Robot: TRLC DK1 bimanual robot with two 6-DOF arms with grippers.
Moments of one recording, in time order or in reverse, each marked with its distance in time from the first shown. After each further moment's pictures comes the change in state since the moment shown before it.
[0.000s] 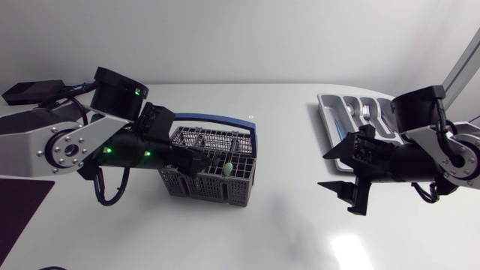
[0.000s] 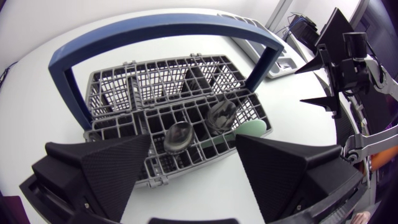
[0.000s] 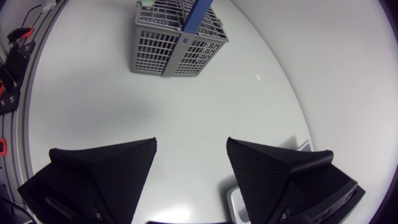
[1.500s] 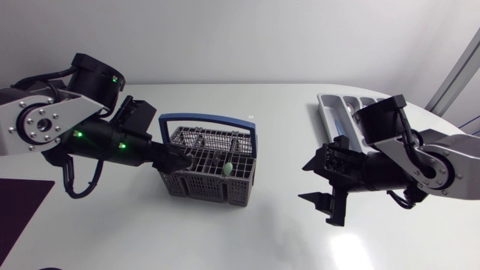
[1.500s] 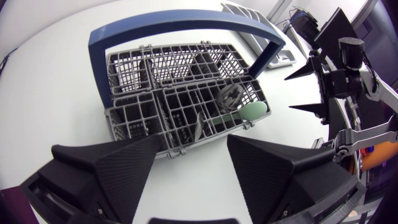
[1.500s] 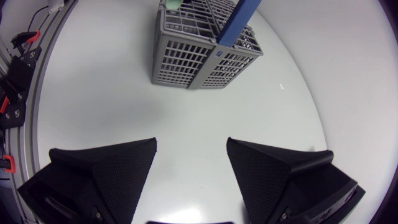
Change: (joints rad) left arm 0.120 -0.037 0.074 -0.246 0.114 0.087; right arm 0.188 0.059 -0.016 0.037 0.065 0.130
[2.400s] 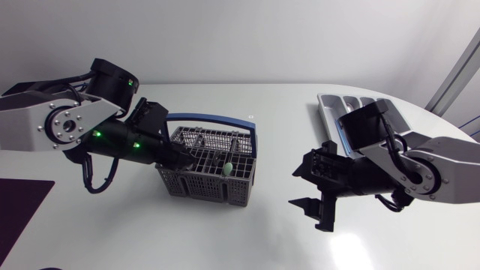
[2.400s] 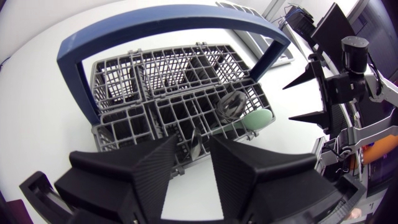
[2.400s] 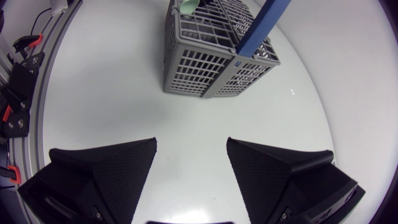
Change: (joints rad) left arm -0.018 0.089 0.008 0.090 0.018 0.021; right arm 0.085 0.031 0.000 0.019 0.023 0.068
